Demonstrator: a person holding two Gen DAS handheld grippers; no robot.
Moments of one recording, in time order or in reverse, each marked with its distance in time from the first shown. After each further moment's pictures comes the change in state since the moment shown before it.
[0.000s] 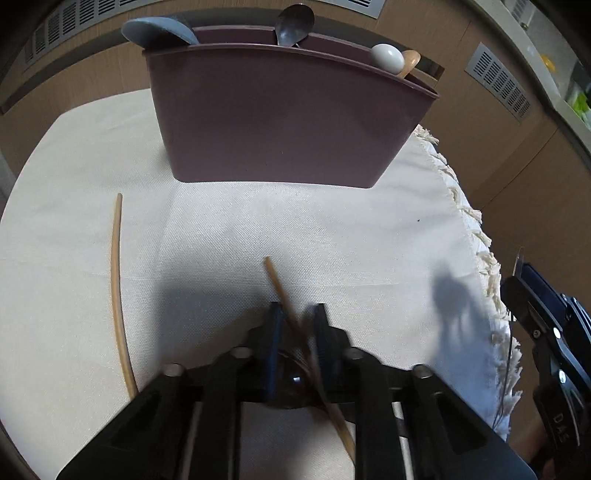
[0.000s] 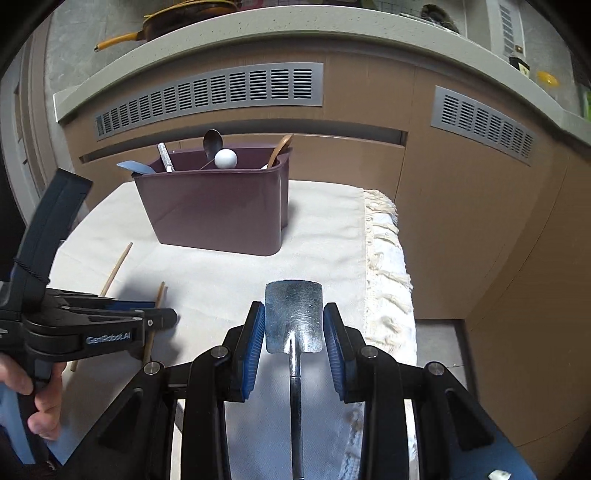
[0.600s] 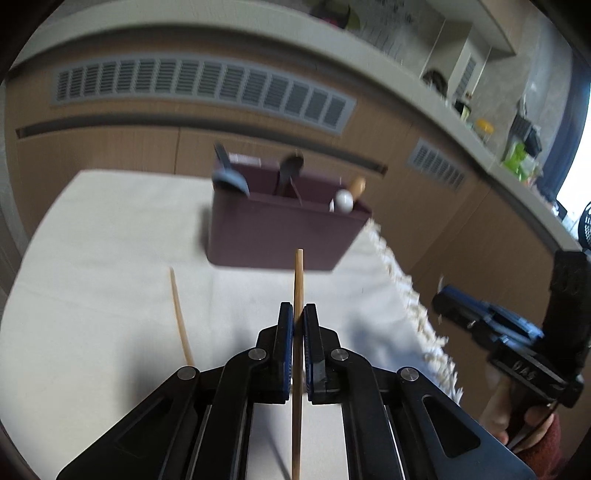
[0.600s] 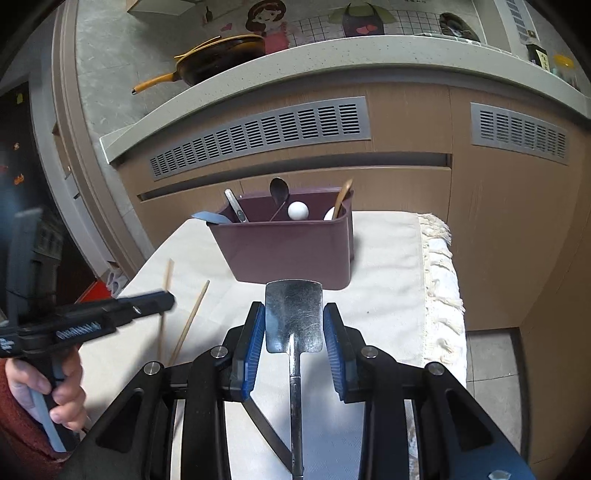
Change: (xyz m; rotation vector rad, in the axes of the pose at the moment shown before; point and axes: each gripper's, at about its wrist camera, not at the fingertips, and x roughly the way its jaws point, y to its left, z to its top) left arm -0.117 0.049 -0.010 0.009 -0.349 -0.191; right arm -0.031 0.019 0.029 0.053 -0.072 0.246
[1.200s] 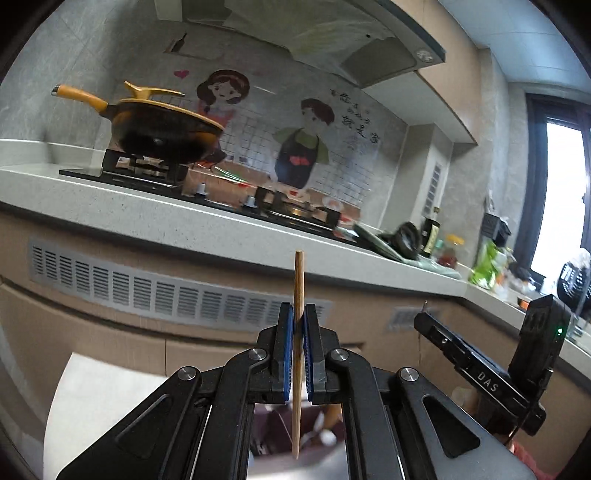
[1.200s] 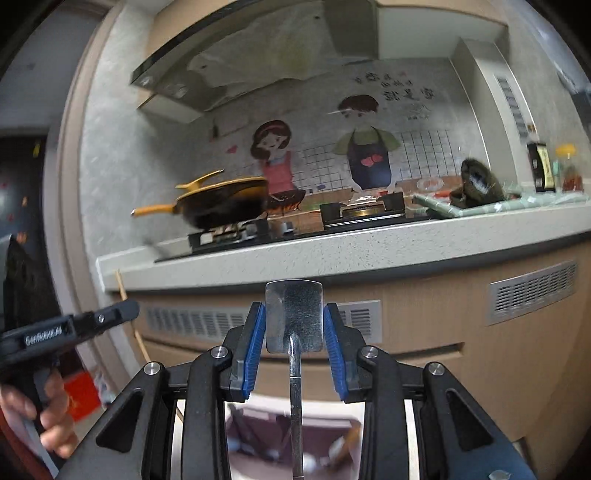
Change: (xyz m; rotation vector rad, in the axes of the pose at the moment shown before) left arm -0.050 0.007 0.184 0.081 -0.442 -0.094; right arm -0.002 0.018 0.170 0.002 -0.491 -0.007
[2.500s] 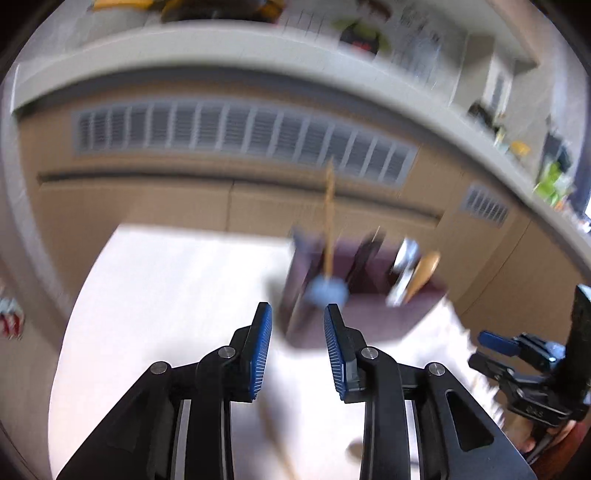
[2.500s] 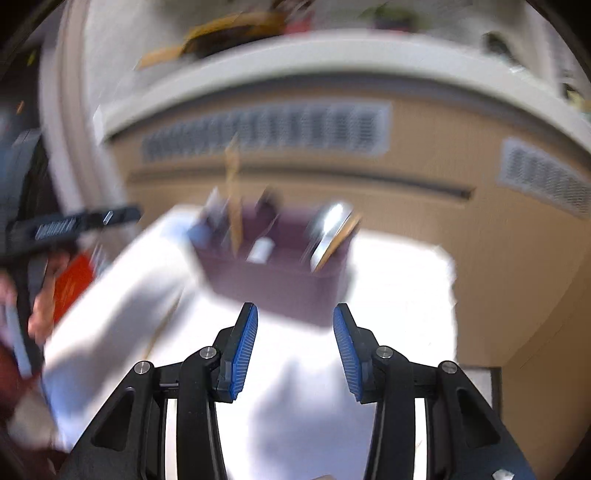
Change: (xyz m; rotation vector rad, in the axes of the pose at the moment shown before) left arm 0.004 0.043 -0.147 -0.018 0.428 0.256; right arm -0.018 -0.015 -0.153 -0.176 0.585 0.043
